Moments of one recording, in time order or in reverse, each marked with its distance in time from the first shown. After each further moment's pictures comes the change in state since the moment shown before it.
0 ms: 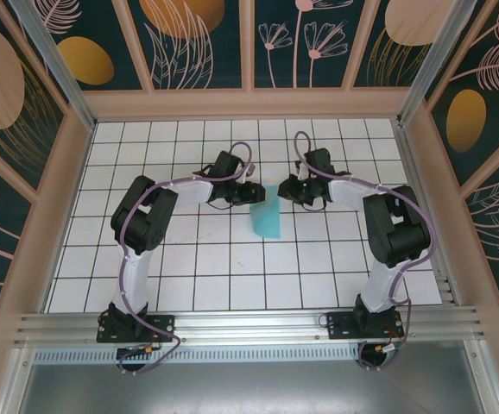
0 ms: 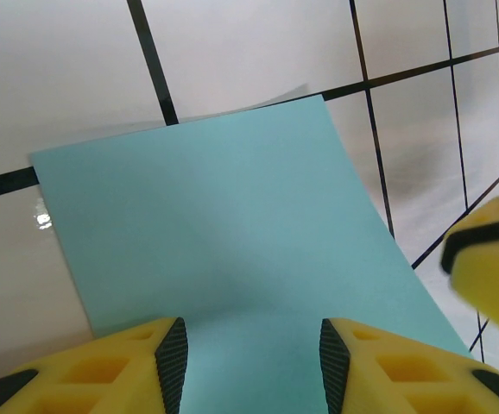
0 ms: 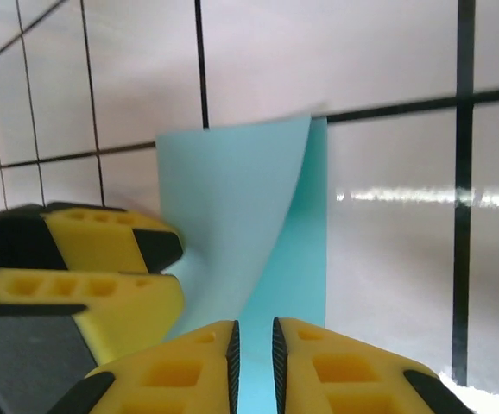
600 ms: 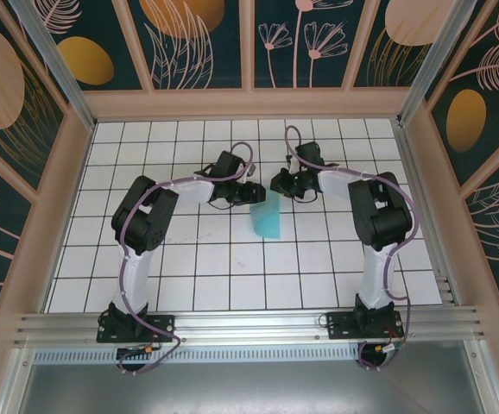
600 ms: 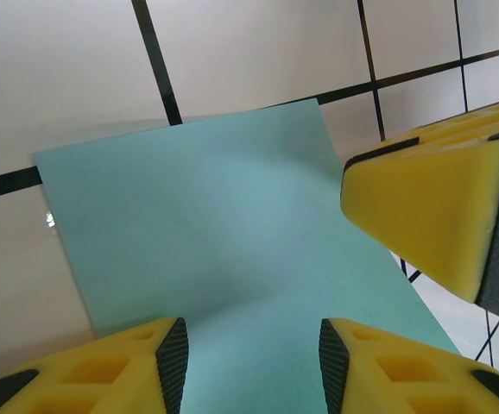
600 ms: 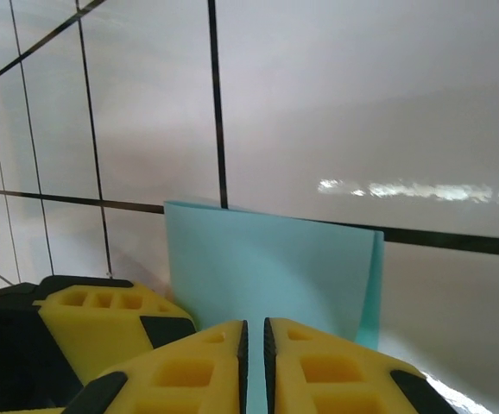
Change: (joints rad) left arm -0.006 0.001 0.011 -0.021 -0.025 0.000; right arm 0.012 0.186 0.162 0.008 -0.045 0.004
